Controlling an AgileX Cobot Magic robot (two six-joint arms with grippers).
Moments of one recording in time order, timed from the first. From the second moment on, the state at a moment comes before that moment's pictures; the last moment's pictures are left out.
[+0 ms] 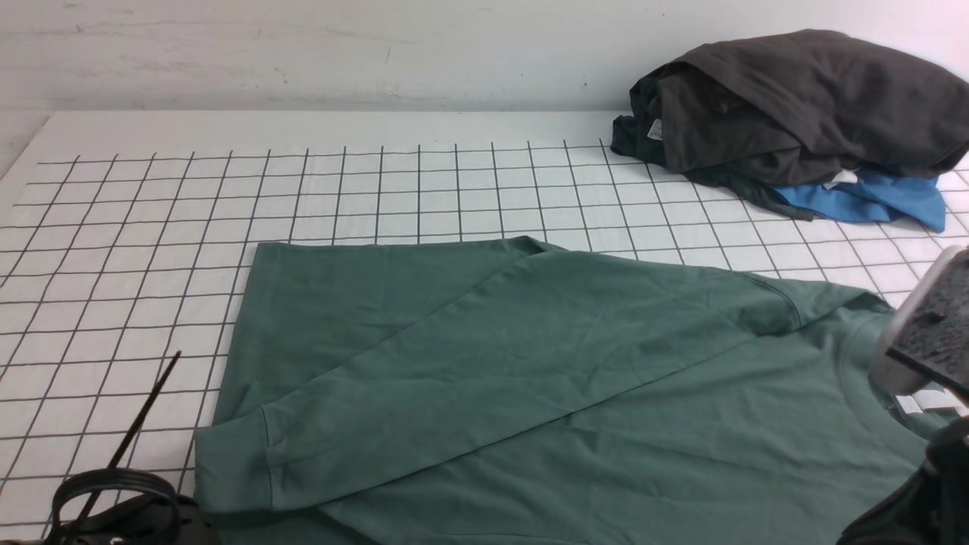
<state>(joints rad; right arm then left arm) 0.59 0.97 -0.88 0.15 1.25 -0.24 -0.89 1.38 -0.49 -0.01 0.89 0.47</state>
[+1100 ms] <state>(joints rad) 0.59 0.97 -0.88 0.15 1.25 -0.24 -0.89 1.38 -0.53 0.14 0.89 0.21</state>
